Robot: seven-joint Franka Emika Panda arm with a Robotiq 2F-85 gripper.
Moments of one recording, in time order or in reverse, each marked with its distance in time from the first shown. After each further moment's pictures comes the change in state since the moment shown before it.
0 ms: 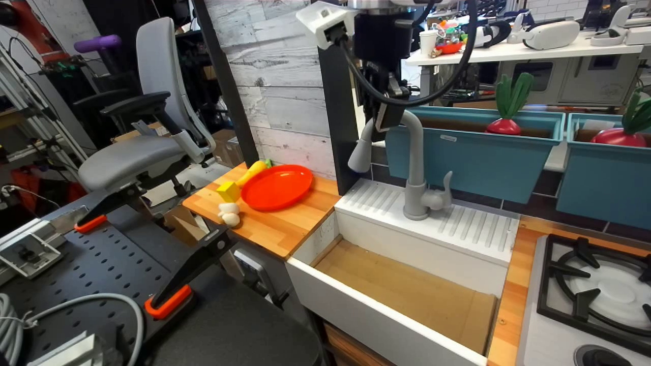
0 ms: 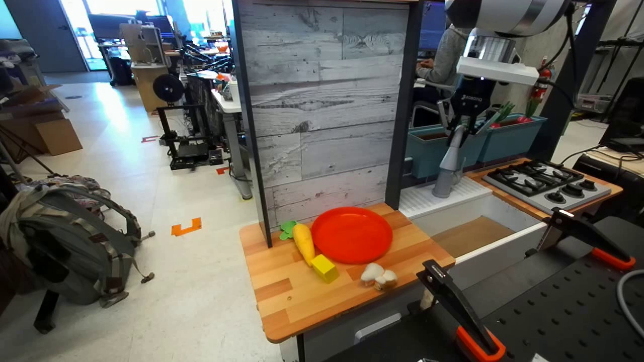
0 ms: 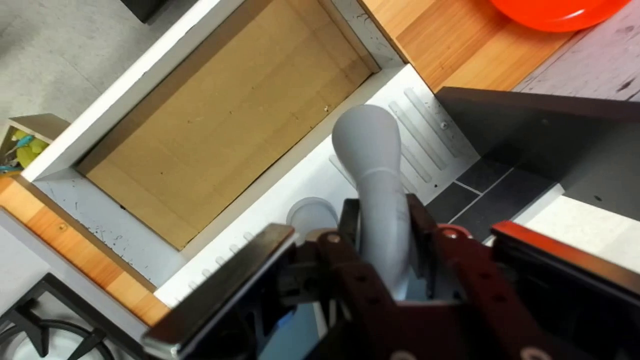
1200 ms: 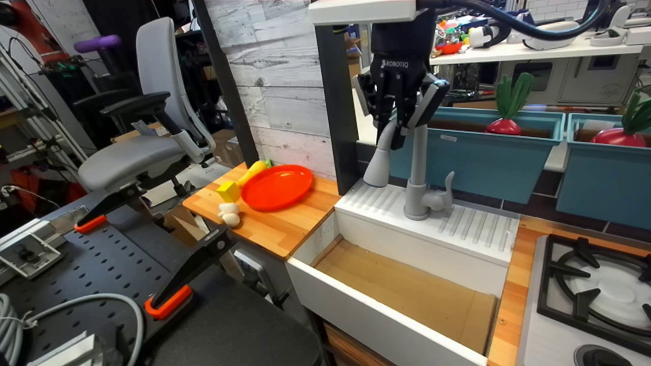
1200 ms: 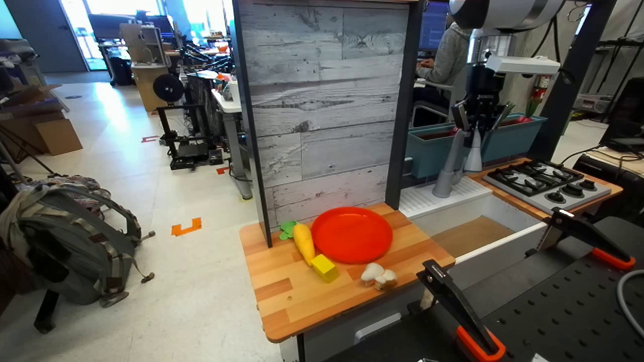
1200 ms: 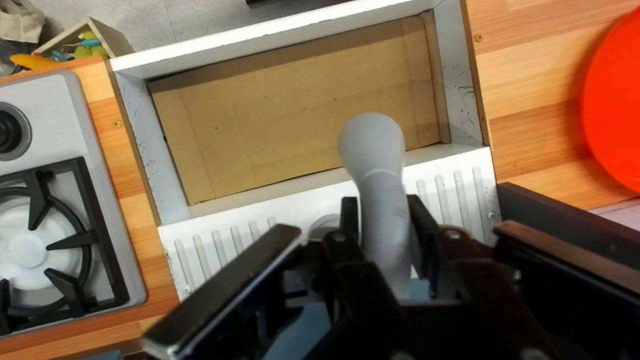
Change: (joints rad) arm -0.038 0.057 -0.001 0.136 -0.190 -0.196 -0.371
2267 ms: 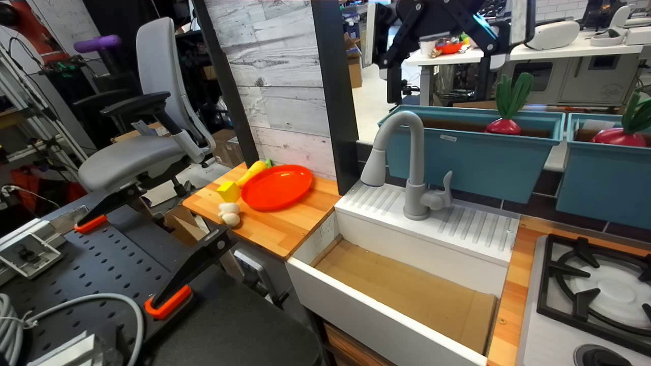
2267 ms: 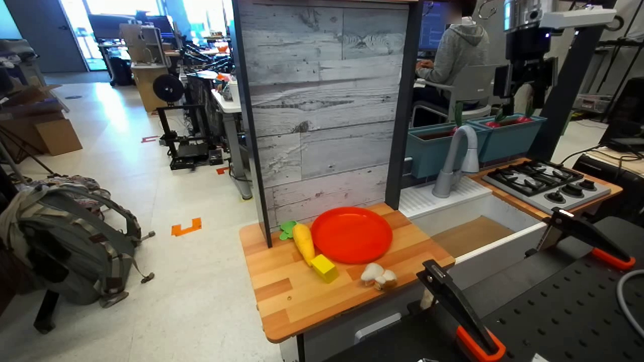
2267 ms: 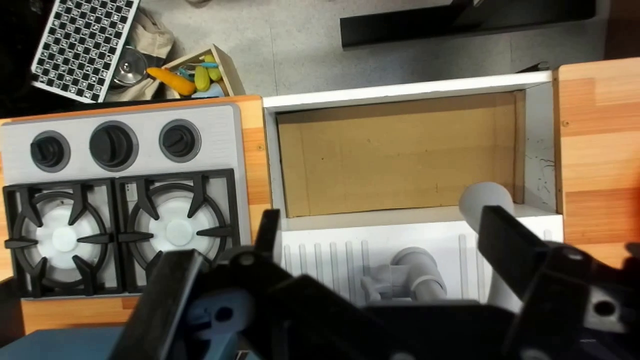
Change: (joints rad) arm -0.025 -0.152 -0.054 -0.059 -0.195 -0.110 -0.101
